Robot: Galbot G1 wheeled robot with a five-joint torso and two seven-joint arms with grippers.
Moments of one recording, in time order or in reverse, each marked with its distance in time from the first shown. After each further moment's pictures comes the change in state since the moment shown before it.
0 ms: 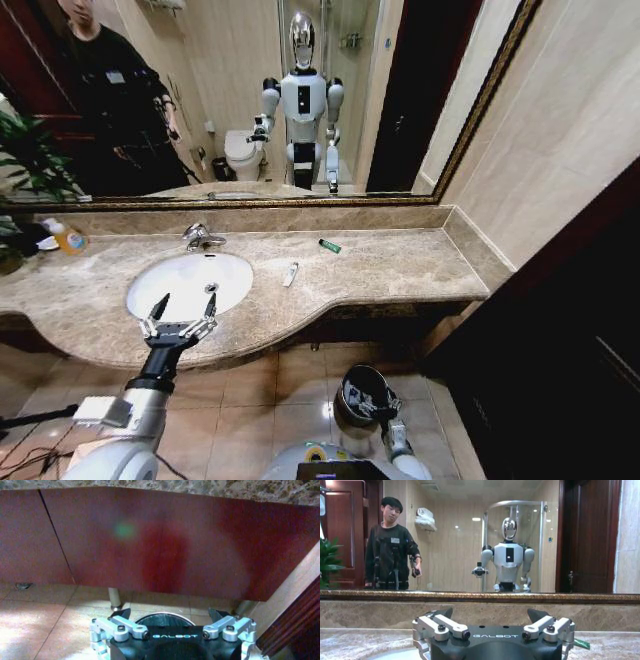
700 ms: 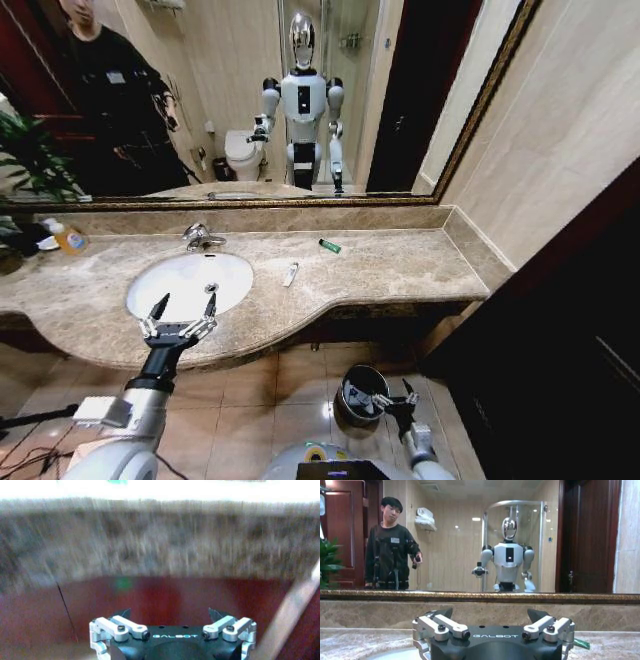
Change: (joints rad) left arm 0.000 0.000 0.000 0.000 0.000 0.000 0.000; right arm -0.243 -0.082 0.024 0.518 0.137 -0.055 -0.011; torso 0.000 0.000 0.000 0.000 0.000
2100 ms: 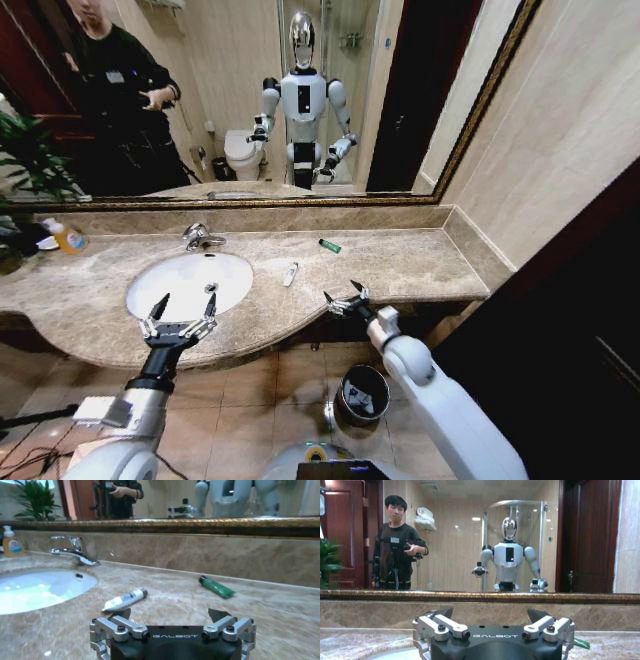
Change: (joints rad) left arm 0.000 0.000 0.000 0.000 0.000 0.000 0.000; right arm 0.773 -0.292 -0.448 -0.006 0.300 -0.394 -0.015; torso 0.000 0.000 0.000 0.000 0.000
